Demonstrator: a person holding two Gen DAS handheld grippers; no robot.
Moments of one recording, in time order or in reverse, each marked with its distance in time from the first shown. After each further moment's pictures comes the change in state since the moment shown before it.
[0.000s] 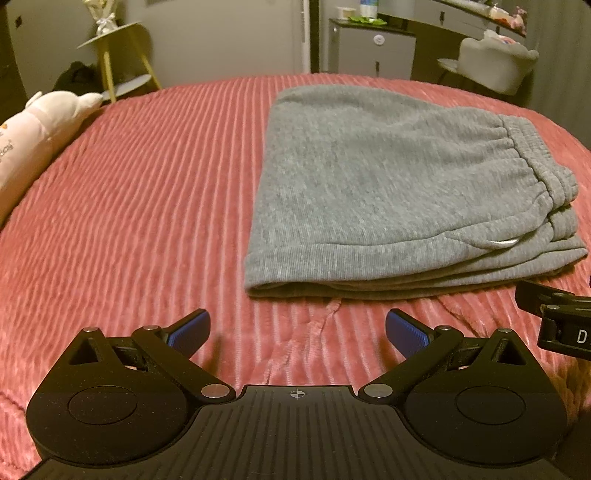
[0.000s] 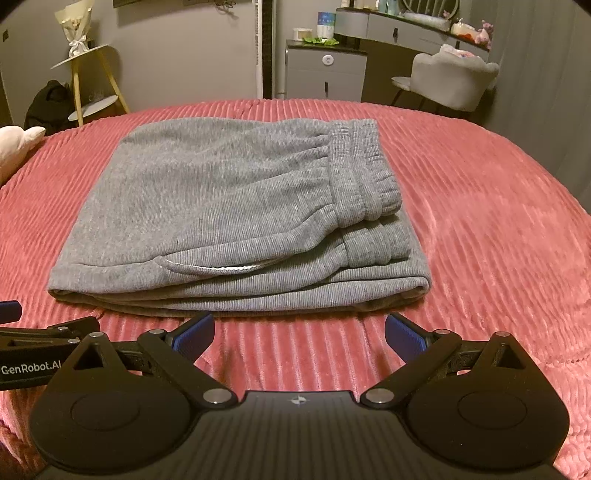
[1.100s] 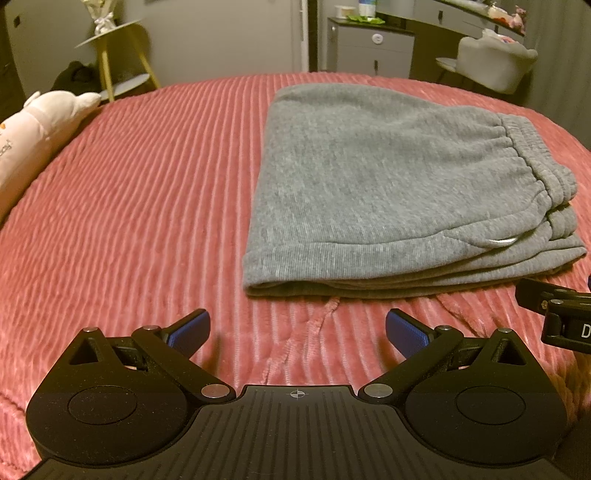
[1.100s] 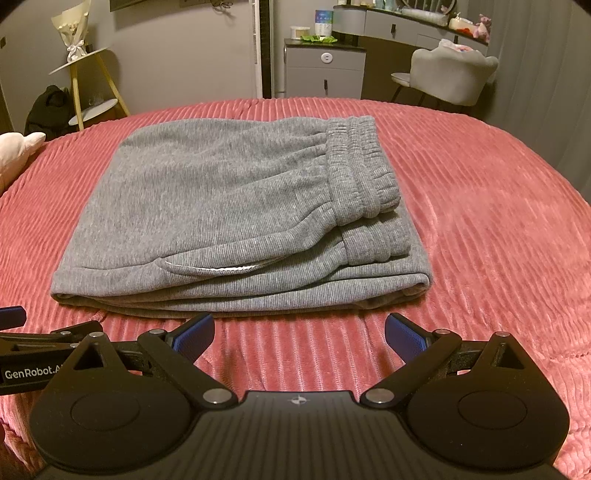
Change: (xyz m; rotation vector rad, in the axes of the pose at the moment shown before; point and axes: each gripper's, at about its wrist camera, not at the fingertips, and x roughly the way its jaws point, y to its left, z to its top) left arm 0.001 -0.001 0.000 -0.002 0.004 -0.002; right arm 0.000 -0.003 0.001 0.022 0.005 0.016
